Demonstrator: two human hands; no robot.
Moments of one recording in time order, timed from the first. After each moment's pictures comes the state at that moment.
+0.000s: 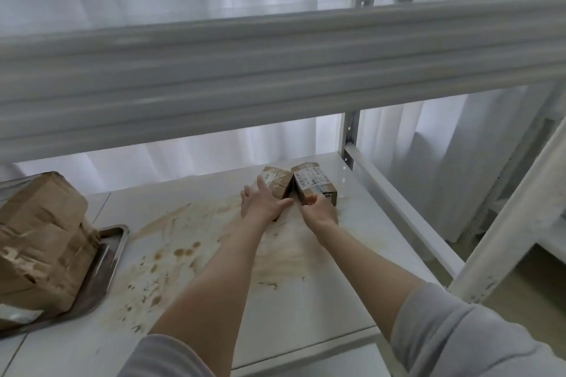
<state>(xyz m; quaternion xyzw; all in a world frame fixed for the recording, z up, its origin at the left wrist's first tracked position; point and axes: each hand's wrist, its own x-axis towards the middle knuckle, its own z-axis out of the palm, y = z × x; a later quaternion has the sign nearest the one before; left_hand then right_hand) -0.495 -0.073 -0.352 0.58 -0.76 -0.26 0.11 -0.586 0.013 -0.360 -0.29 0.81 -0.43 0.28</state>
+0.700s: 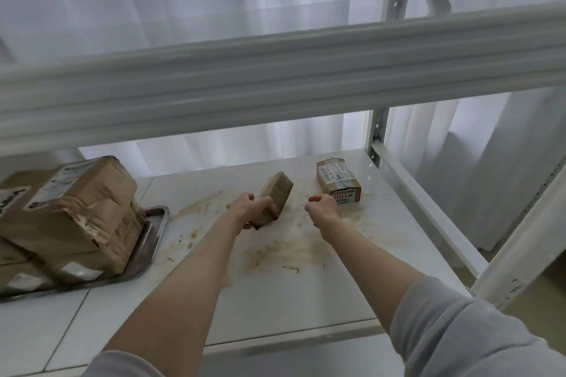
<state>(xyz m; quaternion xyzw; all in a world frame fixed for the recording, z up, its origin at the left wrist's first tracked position) -0.407 -0.062 -0.334 0.62 -0.63 -0.45 0.13 -0.558 0.007 -0.361 -0.28 0.76 -0.45 0.37</state>
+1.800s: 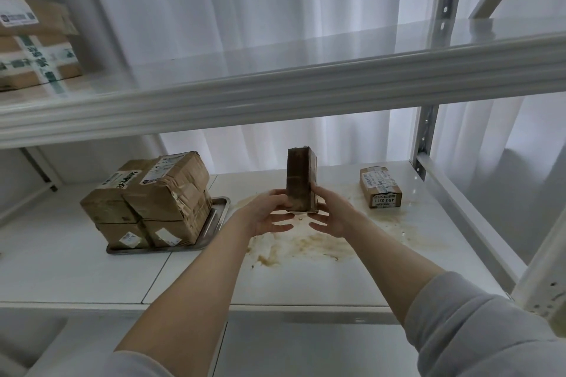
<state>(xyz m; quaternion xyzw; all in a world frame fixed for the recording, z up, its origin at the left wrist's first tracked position) -0.330 0.011 -0.281 0.50 -0.49 -0.67 0.25 -0.493 0.041 -0.316 -0.26 0.52 -0.50 0.64</state>
